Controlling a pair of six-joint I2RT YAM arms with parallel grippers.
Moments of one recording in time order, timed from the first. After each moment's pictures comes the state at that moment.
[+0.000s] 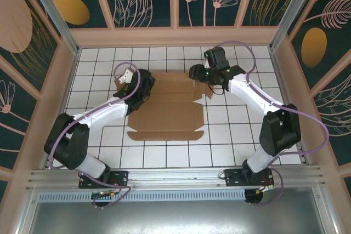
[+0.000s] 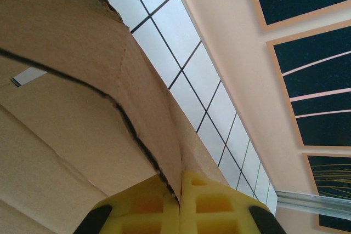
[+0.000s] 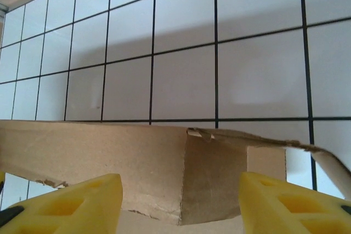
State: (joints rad) left arm -0.56 1.54 0.95 0.03 -0.35 -1.39; right arm 0.46 1.62 1.33 -0.50 -0.15 0.59
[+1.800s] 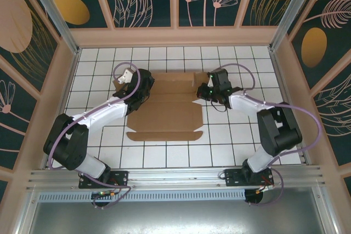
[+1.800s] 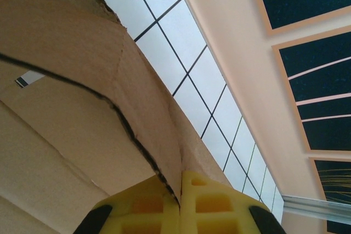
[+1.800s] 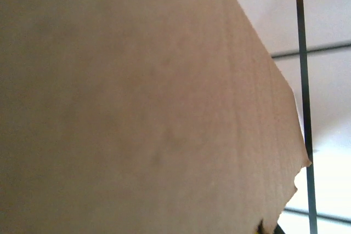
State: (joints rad) left arm -0.56 1.53 0.96 -0.01 -0.37 -1.39; right arm 0.41 1.64 0.95 -0.11 -0.23 0.62
